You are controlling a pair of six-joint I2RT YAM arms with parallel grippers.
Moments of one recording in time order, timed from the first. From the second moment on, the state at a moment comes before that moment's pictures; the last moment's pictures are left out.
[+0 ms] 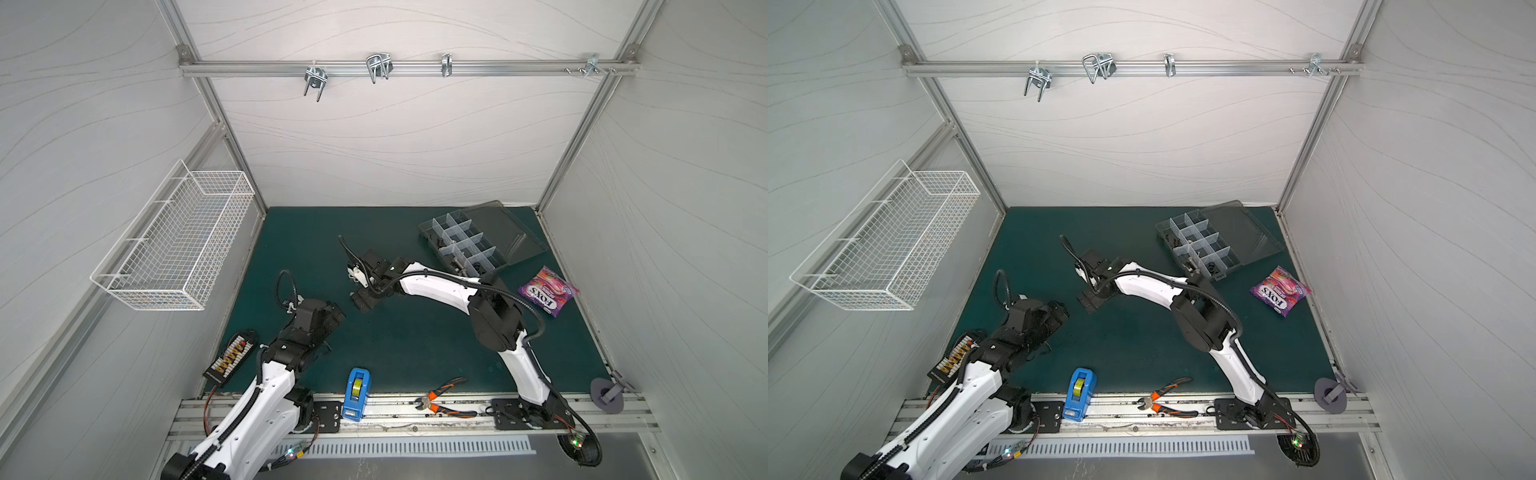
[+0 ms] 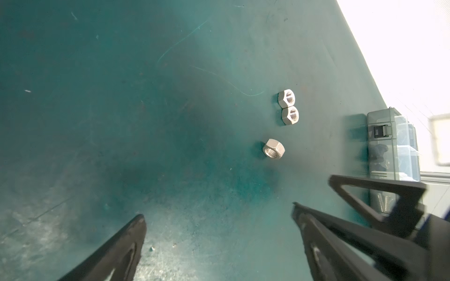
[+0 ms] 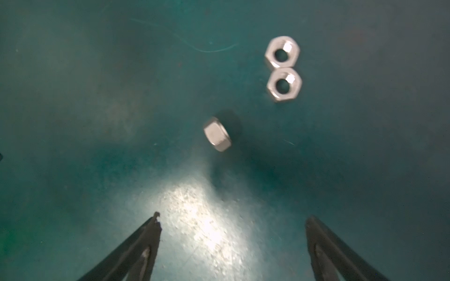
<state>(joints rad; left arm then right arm) -0.27 0.73 0.35 -0.42 -0.17 -1.01 1.01 2.24 1.85 -0.68 -0.06 0.11</state>
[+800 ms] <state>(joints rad) -0.27 0.76 0.35 -0.42 -0.16 -1.02 1.02 2.51 2.19 -0.81 -0.06 0.03</state>
